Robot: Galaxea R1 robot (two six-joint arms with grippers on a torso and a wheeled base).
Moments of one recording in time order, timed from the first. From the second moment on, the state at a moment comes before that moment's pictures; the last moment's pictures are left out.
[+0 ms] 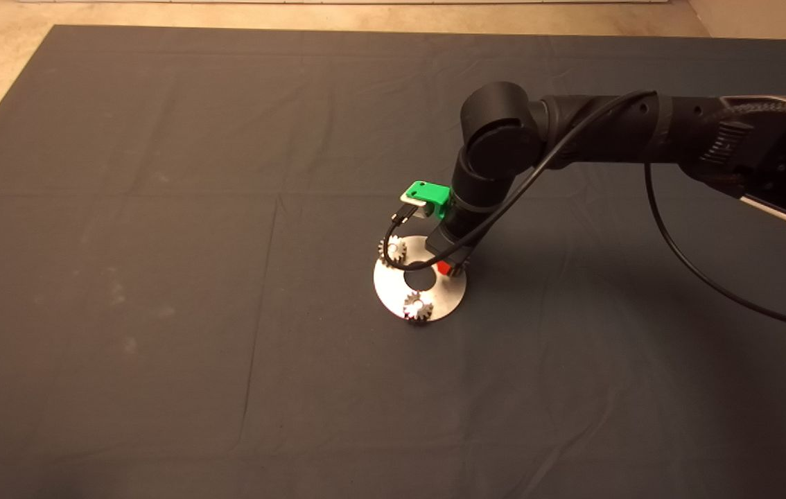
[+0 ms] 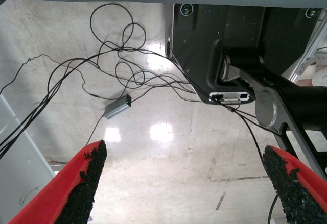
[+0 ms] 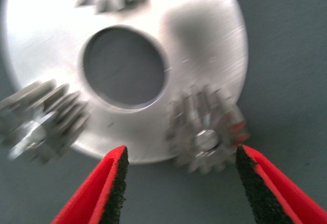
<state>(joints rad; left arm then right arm) -0.49 1.36 -0.34 -0.09 1.52 -1.04 0.37 2.84 -1.31 -0.25 -1.54 0.67</state>
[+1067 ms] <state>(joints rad) -0.49 1.36 -0.33 -0.11 1.52 -0.93 0.50 1.69 -0.42 -0.08 -1.54 1.18</state>
